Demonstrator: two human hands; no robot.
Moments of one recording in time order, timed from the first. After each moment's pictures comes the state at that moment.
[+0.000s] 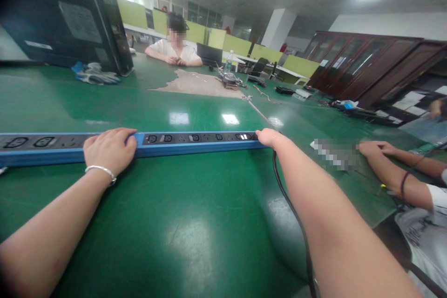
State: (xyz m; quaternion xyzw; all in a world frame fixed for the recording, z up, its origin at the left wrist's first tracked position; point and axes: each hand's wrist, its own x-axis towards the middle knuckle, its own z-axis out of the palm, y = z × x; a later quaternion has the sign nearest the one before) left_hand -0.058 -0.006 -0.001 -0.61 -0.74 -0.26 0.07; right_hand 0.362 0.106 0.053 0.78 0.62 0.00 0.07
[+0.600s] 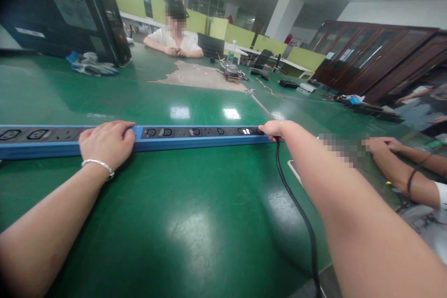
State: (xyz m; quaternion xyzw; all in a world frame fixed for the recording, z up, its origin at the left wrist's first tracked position) left_hand -0.057 -0.005 -0.001 -0.60 -0.75 -0.29 0.03; right_hand 0.361 0.111 0.074 0.79 0.57 -0.13 0.19
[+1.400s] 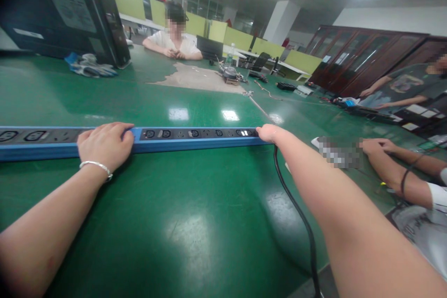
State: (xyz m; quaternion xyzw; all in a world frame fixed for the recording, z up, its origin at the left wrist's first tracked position) left_hand -0.057 -0.005 0.000 -0.61 -0.75 -0.23 0.08; right_hand 0.349 0.102 0.065 0.77 0.61 0.00 0.16
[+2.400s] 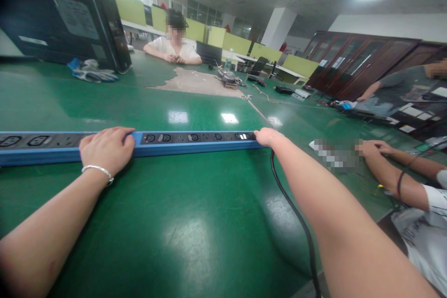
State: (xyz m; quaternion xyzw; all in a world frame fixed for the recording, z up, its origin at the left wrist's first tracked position) left_hand -0.058 -0.006 0.001 -0.61 -0.75 -0.24 0.07; right_hand 0.361 0.115 0.054 0.77 0.62 0.00 0.16
